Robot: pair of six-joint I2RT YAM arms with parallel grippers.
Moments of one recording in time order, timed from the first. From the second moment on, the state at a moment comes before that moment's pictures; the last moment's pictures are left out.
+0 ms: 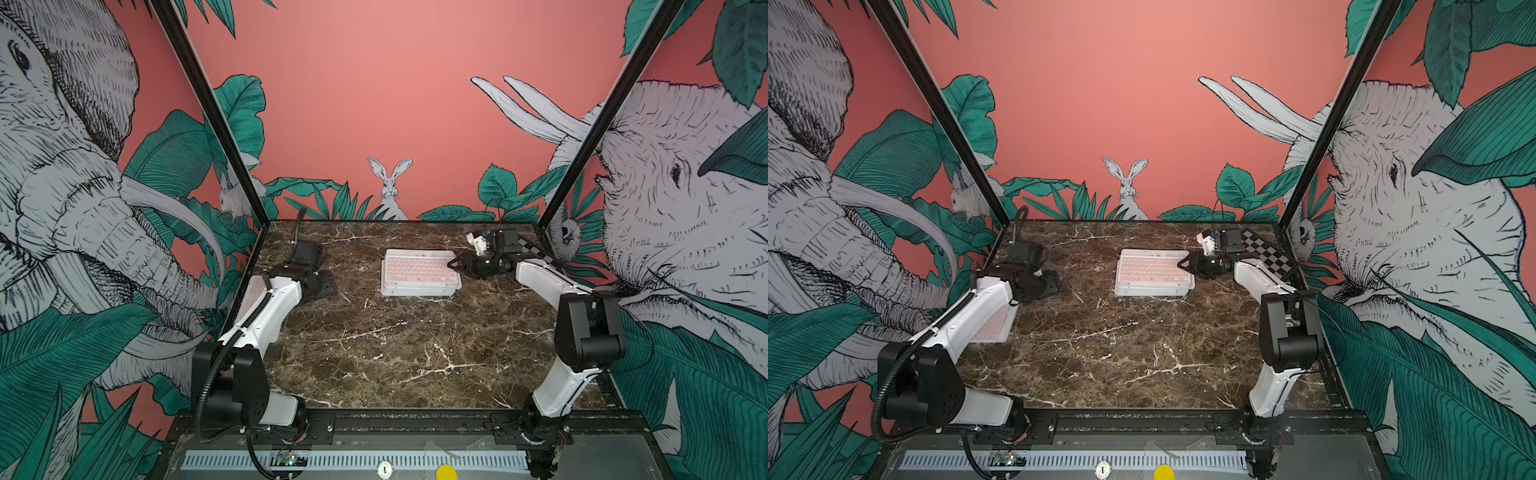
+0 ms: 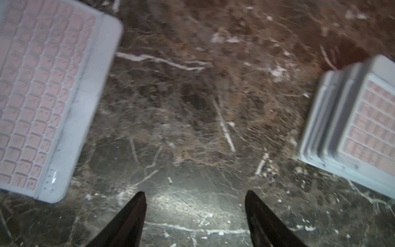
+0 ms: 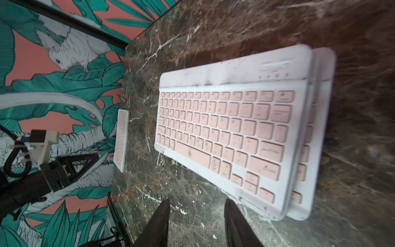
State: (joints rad) left arm -0.11 1.40 1.07 -0.77 -0.06 -0.52; right arm 0.17 1.76 1.24 -0.34 -0.73 0.39
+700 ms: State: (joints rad) left arm 0.26 1.62 1.12 -0.71 -0.11 -0.38; right arm 0.35 1.78 1.33 -0.35 -0.73 0.47
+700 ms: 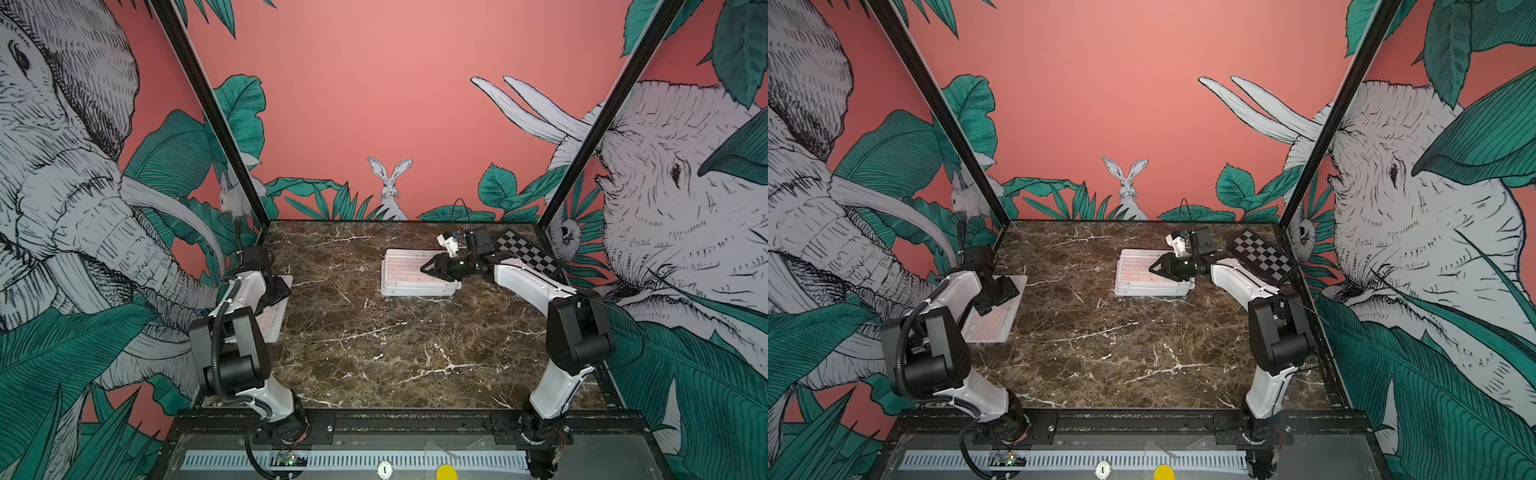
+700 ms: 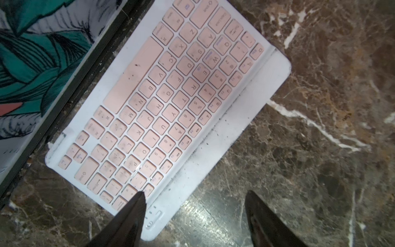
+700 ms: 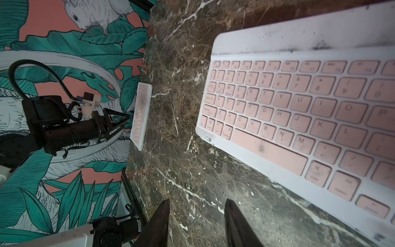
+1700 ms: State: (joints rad) left arm 0.24 1.79 1.10 -0.62 -0.03 -0.34; right arm 0.37 1.87 1.45 -0.41 -0.73 0.47
